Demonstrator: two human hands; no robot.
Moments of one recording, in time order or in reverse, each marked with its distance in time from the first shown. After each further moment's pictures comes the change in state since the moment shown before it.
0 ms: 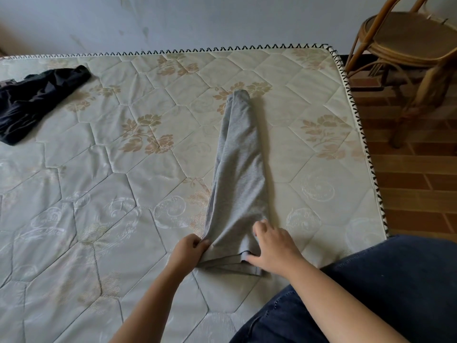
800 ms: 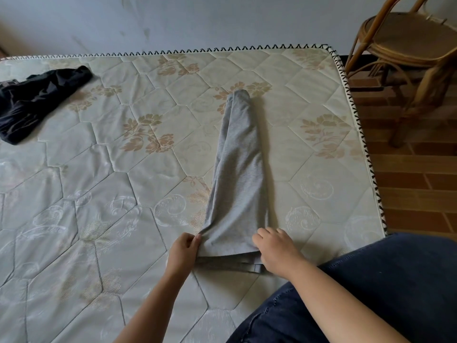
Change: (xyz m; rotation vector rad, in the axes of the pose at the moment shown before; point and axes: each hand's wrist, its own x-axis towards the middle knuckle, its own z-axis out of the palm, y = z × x) left_hand -0.012 -0.006 0.007 -0.288 0.163 -0.078; right_hand -0.007 0.003 0.006 -0.161 -0.089 -0.119
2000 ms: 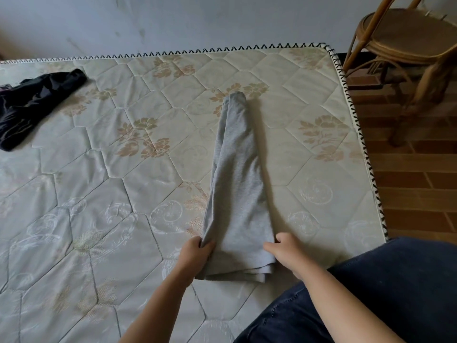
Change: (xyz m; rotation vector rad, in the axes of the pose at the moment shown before) left_hand 0.006 0.031 0.015 0.081 -0.180 -0.074; right_hand 0.006 0.024 0.007 1.147 0.003 0.699
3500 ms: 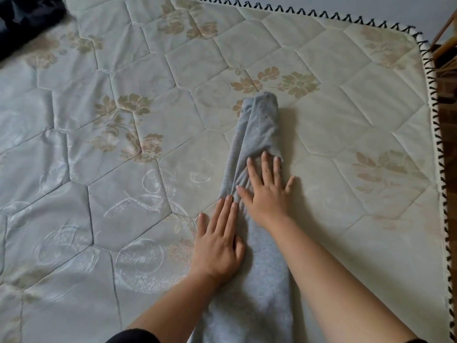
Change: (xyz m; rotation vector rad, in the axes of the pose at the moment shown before) left_hand 0.132 0.074 0.036 0.602 0.333 0.643; right_hand 0.209 -0.144 0.004 -0.925 0.223 -0.529
